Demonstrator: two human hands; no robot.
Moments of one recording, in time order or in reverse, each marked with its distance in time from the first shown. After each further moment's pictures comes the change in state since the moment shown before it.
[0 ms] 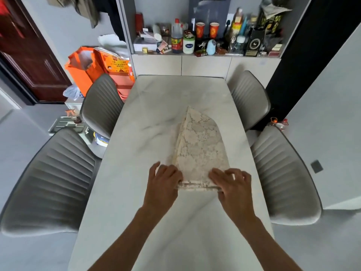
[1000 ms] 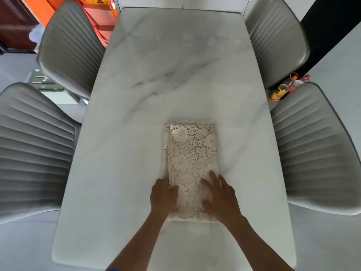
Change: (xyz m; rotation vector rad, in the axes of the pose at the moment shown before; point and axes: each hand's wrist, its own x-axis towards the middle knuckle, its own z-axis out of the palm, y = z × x) left_hand -0.071 -0.047 0.196 -0.376 -0.554 -0.975; right_hand -0.091 0.010 0.173 0.088 -0.910 0.269
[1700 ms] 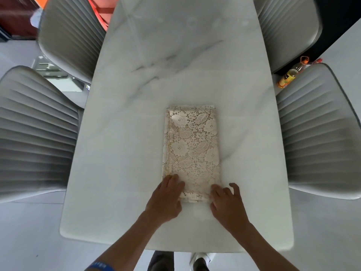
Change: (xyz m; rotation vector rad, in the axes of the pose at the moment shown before) left_hand -0.044 -0.044 0.004 0.674 -0.155 0.641; right_hand -0.050 0.014 0.036 -0.249 0.446 -0.260
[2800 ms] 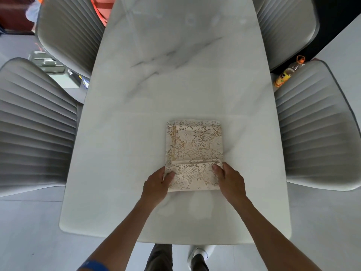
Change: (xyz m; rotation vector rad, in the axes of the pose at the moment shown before) left_hand 0.000 -0.021 -0.010 -0.755 0.175 -0.420; right_hand 0.046 0.011 -0.012 0.667 -0.194 0.678
